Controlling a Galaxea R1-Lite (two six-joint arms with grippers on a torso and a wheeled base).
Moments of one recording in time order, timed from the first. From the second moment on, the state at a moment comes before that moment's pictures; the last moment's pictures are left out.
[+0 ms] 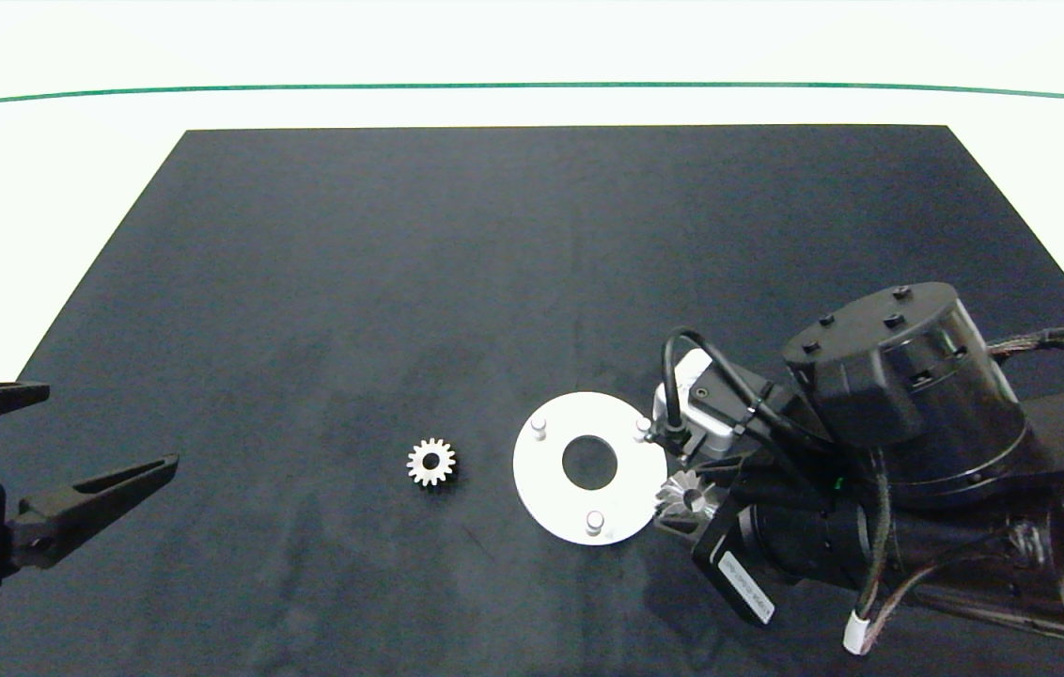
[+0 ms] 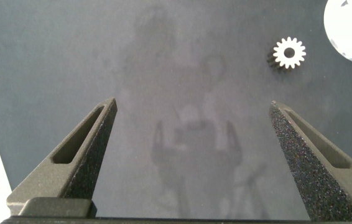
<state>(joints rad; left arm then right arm) -0.25 0.95 -0.82 0.24 0.04 0.24 0.87 1.60 -1.06 0.20 -0.26 -0.16</state>
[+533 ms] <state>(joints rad) -0.23 0.95 -0.83 0.24 0.04 0.24 0.90 1.70 -1.16 0.24 -0.27 -0.19</state>
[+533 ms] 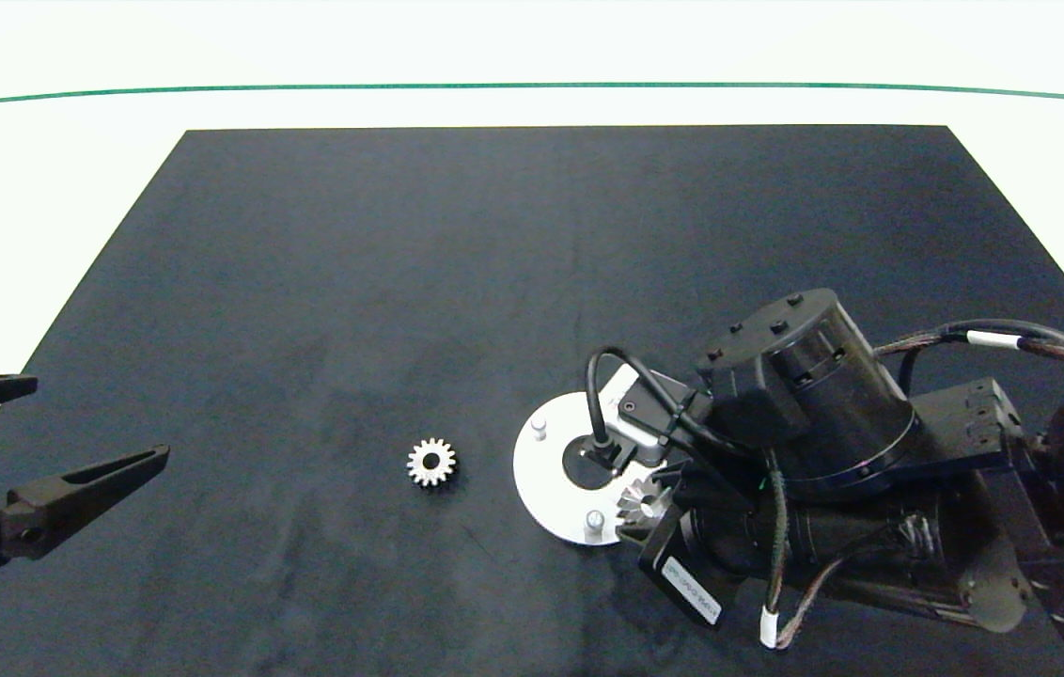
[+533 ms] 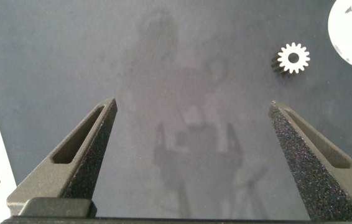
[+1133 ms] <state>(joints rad) -0.23 0.94 -0.83 0.24 0.03 0.24 0.91 1.76 -1.22 0.24 -0.27 -0.23</state>
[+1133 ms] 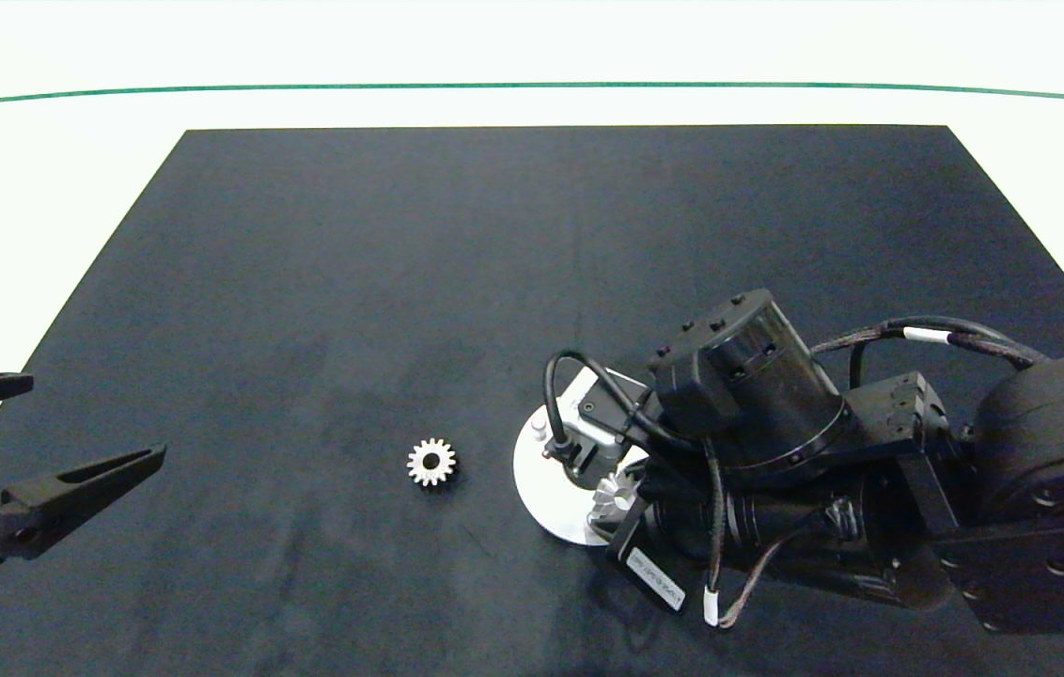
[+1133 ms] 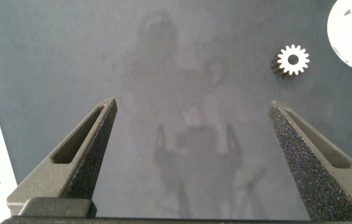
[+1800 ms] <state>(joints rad) -0.23 0.94 -0.83 0.24 0.03 0.24 0.93 1.79 -1.23 0.24 -0.27 -0.23</state>
